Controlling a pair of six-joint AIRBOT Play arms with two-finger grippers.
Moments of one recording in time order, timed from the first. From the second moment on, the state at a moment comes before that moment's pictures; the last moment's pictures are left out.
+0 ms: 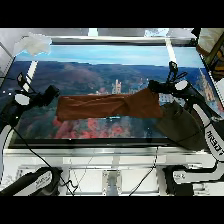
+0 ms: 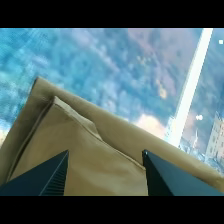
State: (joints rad) left arm 0.14 -1.15 0.83 1.02 -0.54 -1.60; right arm -0.02 -1.50 1.11 -0.90 0.57 1.30
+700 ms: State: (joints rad) left arm 0.13 -1.15 0.83 0.92 -0.56 -1.56; right arm -0.04 -1.61 1.15 -1.00 0.60 1.45
